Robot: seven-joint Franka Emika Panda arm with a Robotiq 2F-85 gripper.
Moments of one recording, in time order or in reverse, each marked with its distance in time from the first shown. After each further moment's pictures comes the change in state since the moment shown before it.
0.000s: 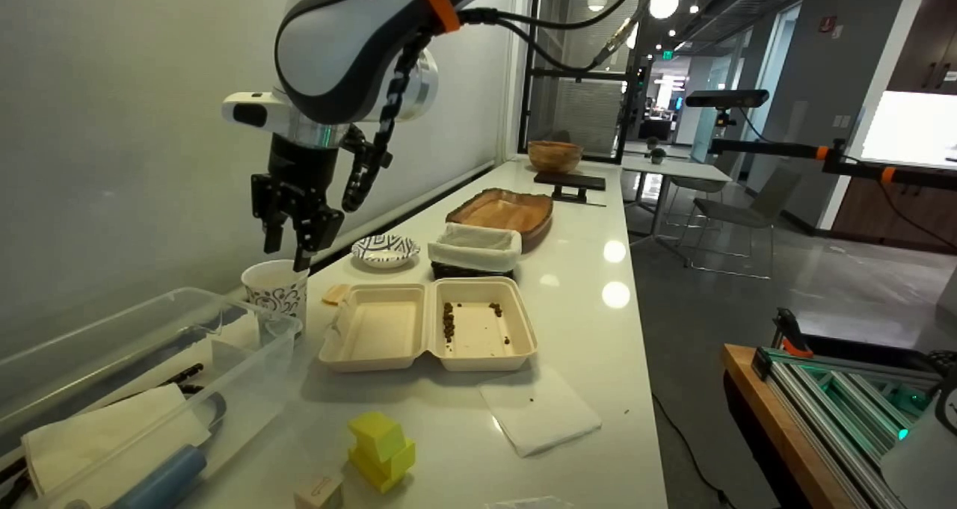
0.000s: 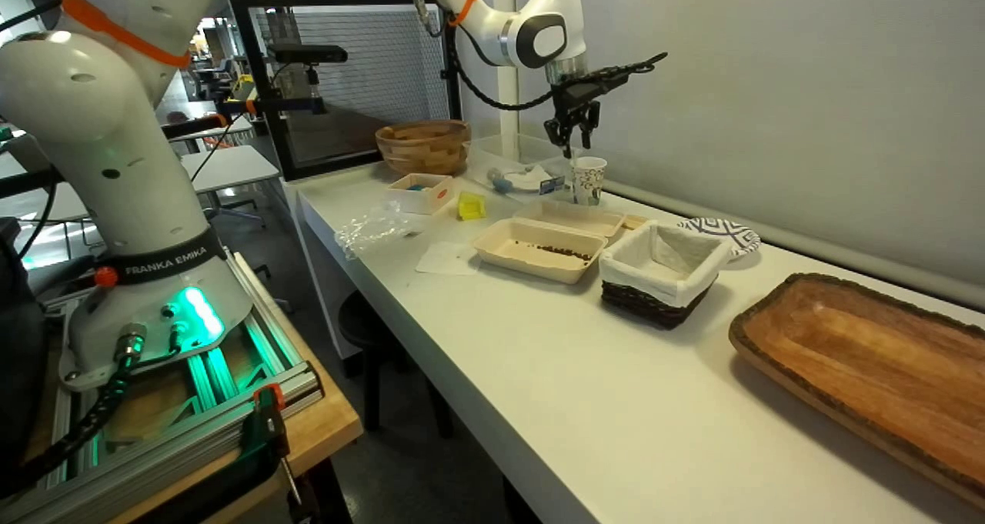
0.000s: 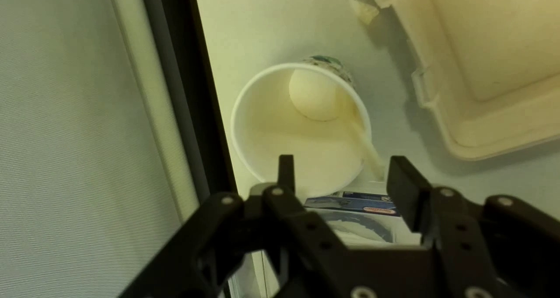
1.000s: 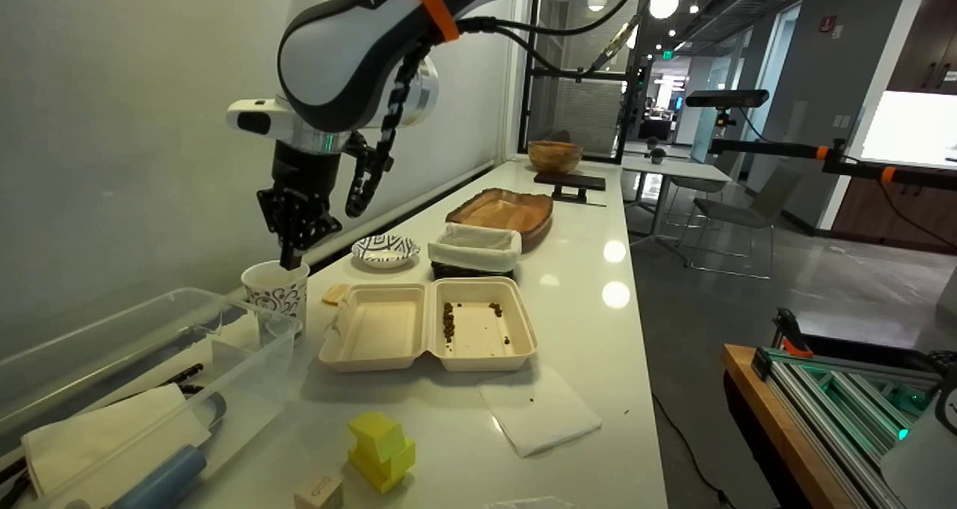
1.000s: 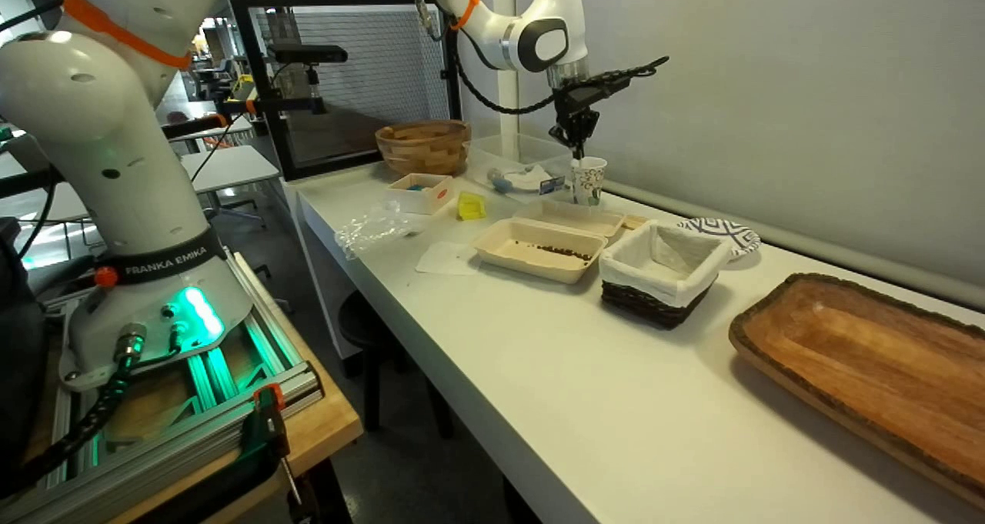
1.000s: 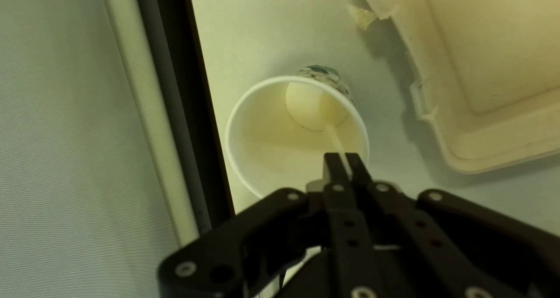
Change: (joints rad) arm 0.000 0.012 -0.007 0.004 -0.004 0.000 -0.015
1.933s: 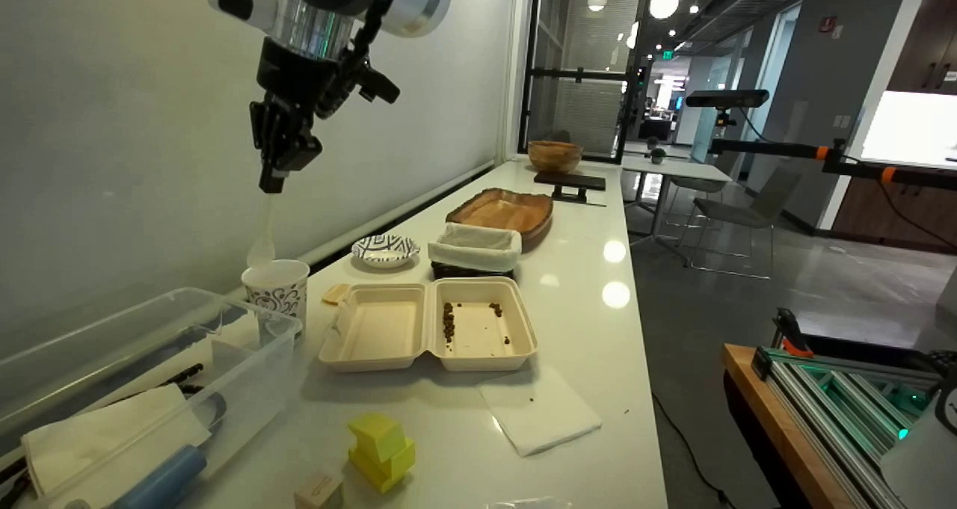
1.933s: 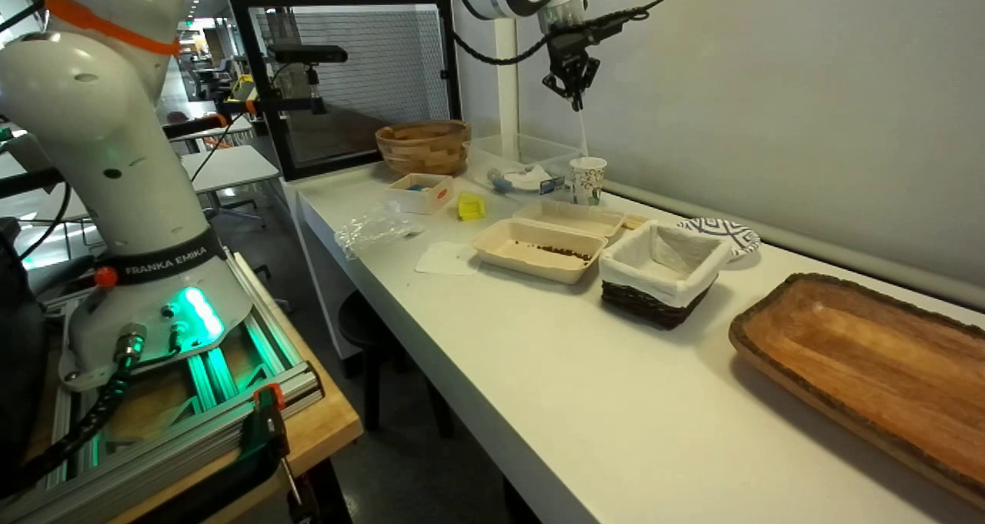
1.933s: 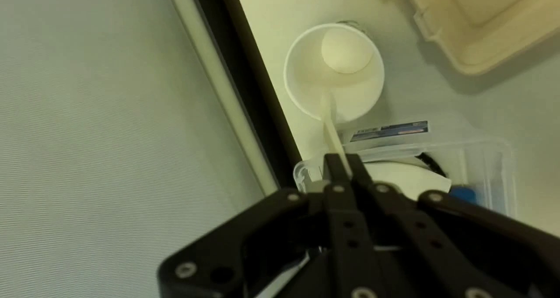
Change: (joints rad) arm 0.018 -0.188 -0.005 -0.053 0.035 -0.041 0.252
